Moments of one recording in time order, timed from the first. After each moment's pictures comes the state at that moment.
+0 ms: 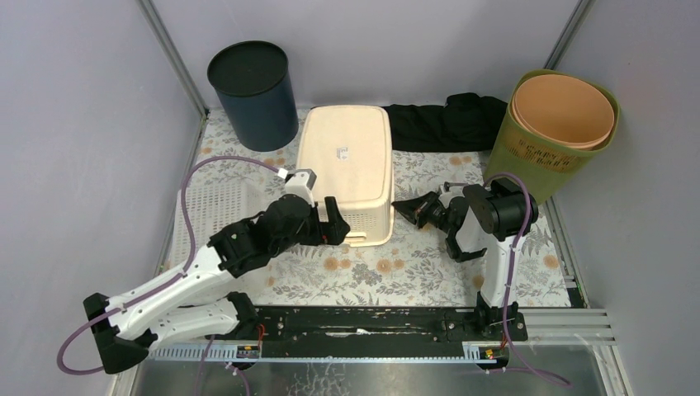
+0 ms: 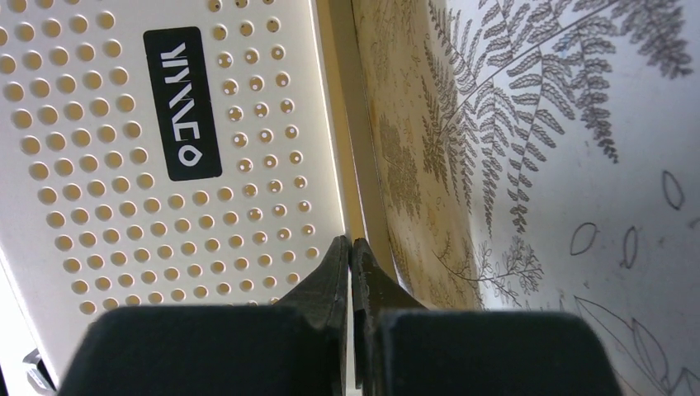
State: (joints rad) left arm -0.95 0.92 0.93 -0.63 -0.25 -0.75; right arm 0.24 2.08 0.40 1.49 -0.59 1.52
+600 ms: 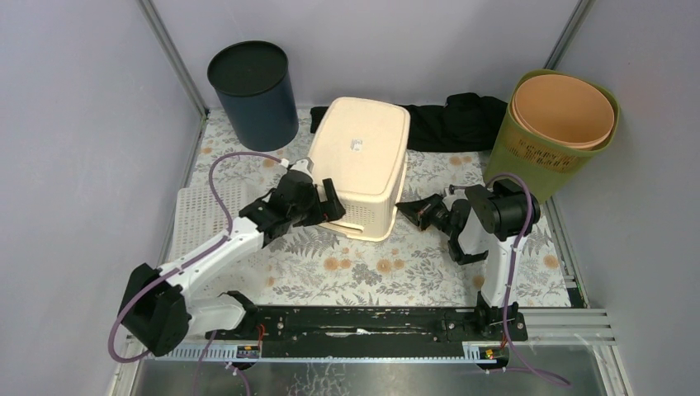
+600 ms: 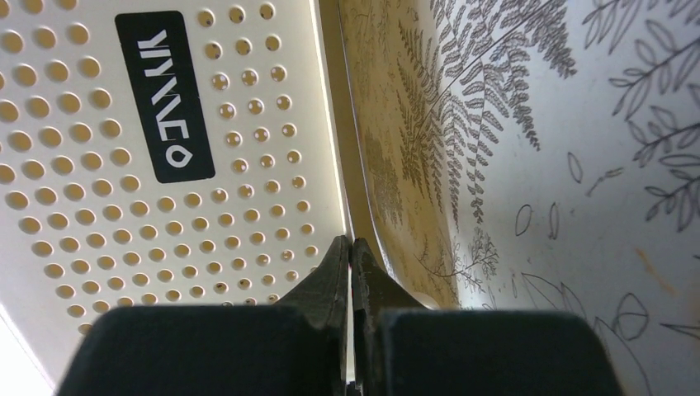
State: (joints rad) left arm -0.61 1.18 0.82 -0.36 -0.03 -0.72; right arm 0.23 2.08 0.36 1.49 -0.55 1.50
